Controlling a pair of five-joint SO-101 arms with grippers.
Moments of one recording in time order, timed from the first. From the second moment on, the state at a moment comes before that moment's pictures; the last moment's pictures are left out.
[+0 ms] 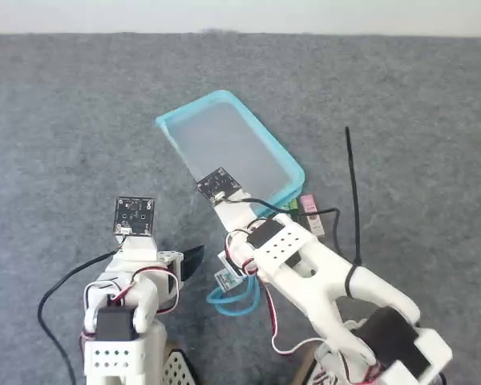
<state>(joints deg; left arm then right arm) -6.5 -103.0 96.8 72.2 3.5 -45.9 -9.5 47.6 46.4 -4.3</state>
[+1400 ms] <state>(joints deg) -6.5 -103.0 96.8 72.2 3.5 -35.7 -36.6 41.1 65.8 13.1</state>
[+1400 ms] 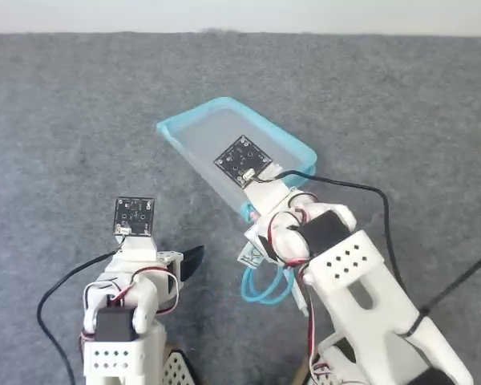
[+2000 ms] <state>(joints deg) -6.5 -103.0 96.8 72.2 3.5 -41.8 -34.5 36.0 69.5 16.3</state>
